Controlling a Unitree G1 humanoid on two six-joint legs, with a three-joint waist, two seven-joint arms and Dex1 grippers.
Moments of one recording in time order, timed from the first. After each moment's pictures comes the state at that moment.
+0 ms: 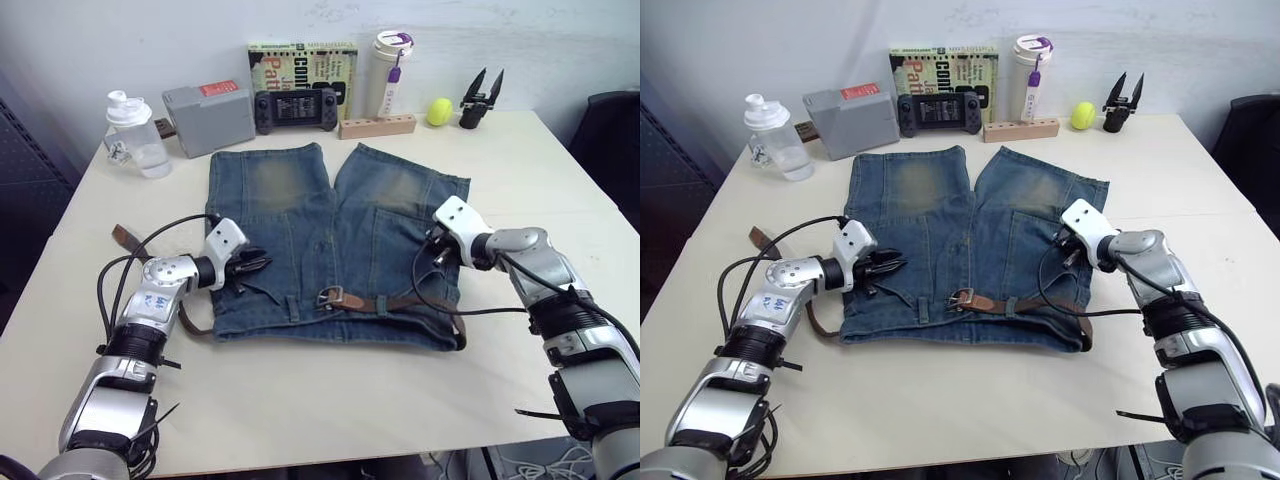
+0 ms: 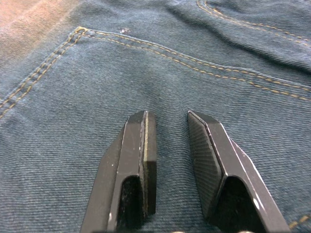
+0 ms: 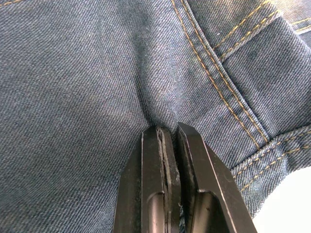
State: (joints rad) left arm -0.65 0.54 -0.13 0.62 -0.12 0.05 -0.75; right arm -0.82 -0.66 0.27 0.59 0.01 0.43 0.72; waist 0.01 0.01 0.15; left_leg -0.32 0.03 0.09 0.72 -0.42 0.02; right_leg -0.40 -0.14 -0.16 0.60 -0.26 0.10
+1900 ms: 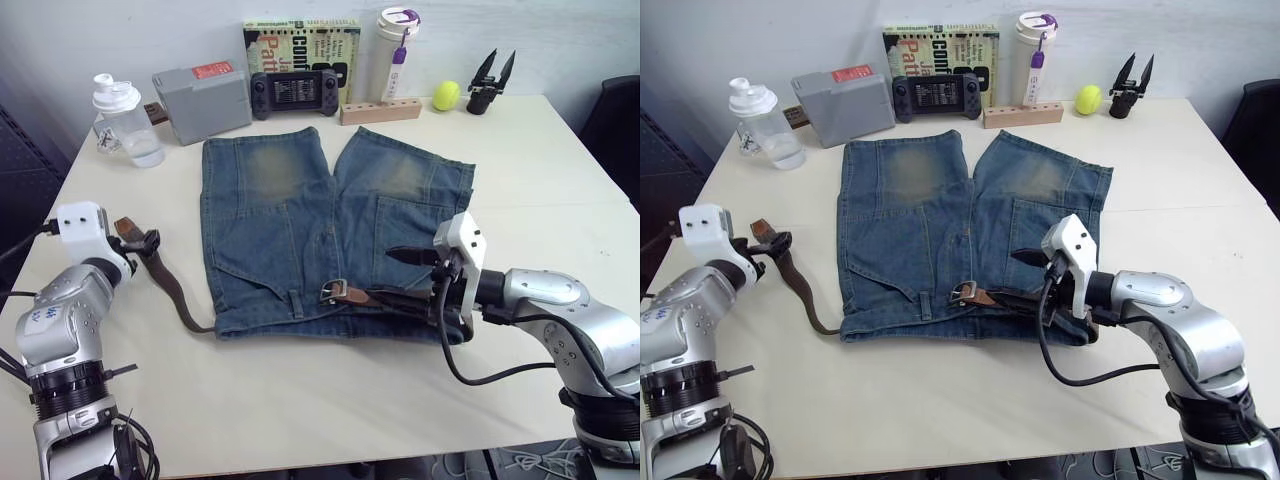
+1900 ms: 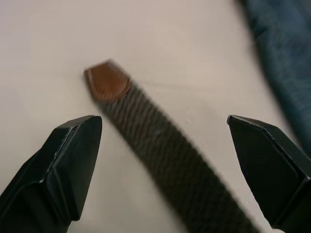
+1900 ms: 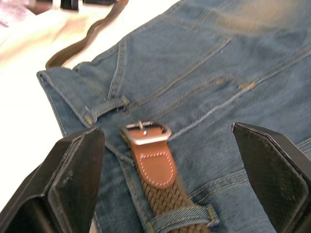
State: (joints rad) left arm -0.44 0.53 0.49 -0.06 -0.31 0.88 -0.10; right arm -0.35 -0.67 -0.05 -0.46 0.61 0.82 0.82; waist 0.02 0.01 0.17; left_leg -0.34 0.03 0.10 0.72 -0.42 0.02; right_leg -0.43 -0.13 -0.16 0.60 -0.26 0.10
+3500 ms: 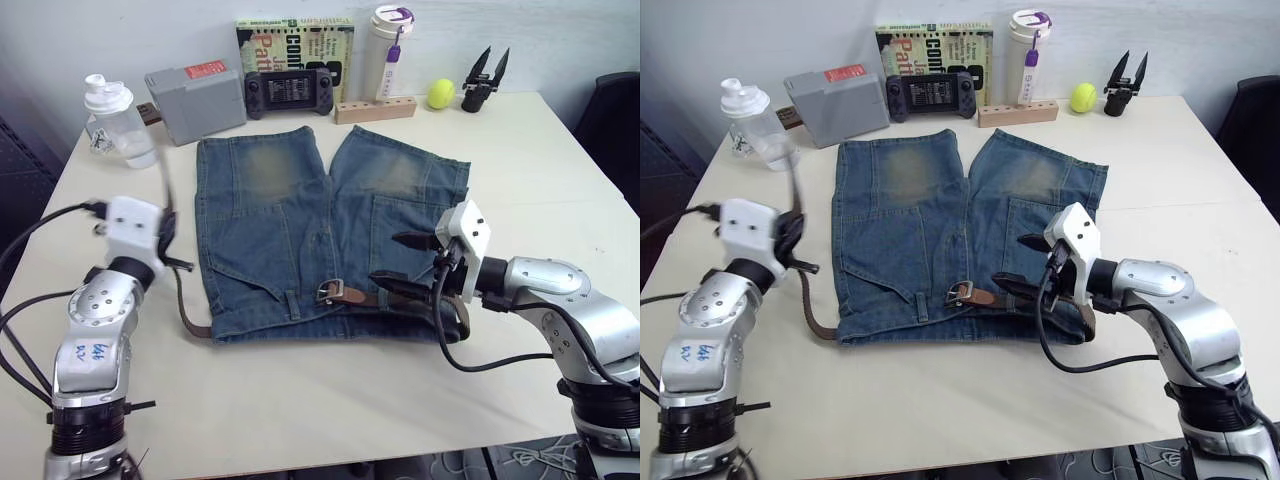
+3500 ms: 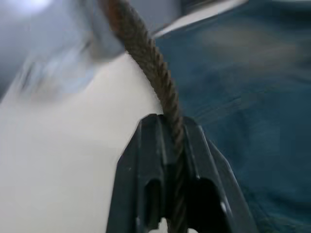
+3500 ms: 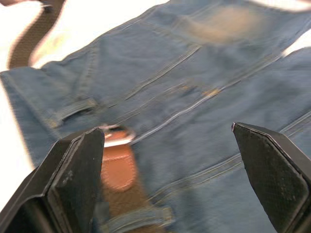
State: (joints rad) left arm -0.22 0.62 0.13 -0.36 -0.02 0.33 -0.27; right arm -0.44 -0.68 -0.01 -0.40 0.48 0.69 0.79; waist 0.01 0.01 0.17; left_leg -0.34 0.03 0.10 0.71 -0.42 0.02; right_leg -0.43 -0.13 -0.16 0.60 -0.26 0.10
